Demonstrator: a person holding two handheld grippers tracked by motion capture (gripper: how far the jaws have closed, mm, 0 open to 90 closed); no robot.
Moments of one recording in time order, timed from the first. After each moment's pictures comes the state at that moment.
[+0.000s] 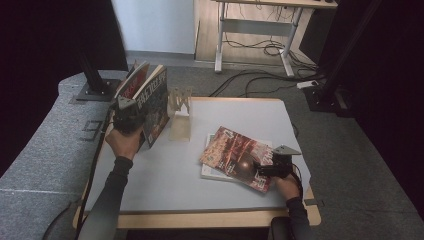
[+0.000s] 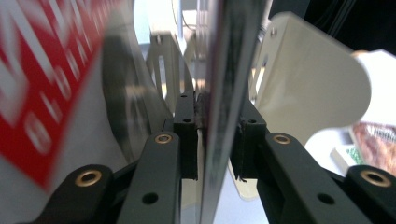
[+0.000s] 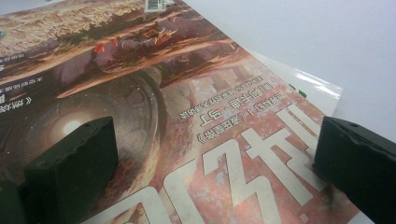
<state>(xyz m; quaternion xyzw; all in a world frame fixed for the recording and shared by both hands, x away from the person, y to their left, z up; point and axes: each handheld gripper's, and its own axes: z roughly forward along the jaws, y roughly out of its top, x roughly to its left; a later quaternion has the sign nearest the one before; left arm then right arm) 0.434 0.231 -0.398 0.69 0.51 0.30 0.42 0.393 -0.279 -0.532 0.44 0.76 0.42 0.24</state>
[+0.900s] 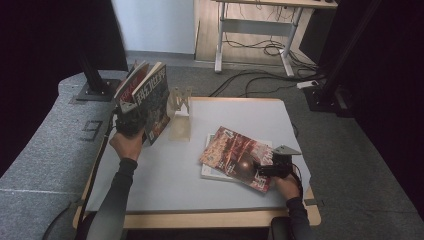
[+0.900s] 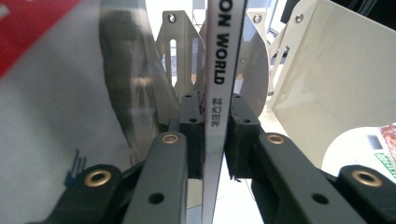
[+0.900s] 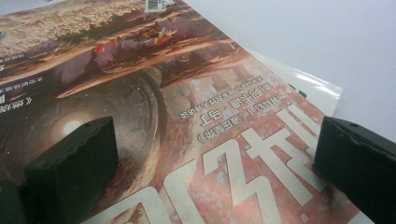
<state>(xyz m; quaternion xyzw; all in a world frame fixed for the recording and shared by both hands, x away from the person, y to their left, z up) 0.445 0.231 -0.417 0.67 0.53 0.31 0.42 0.393 -0.279 -0.532 0.44 0.76 0.42 0.24</state>
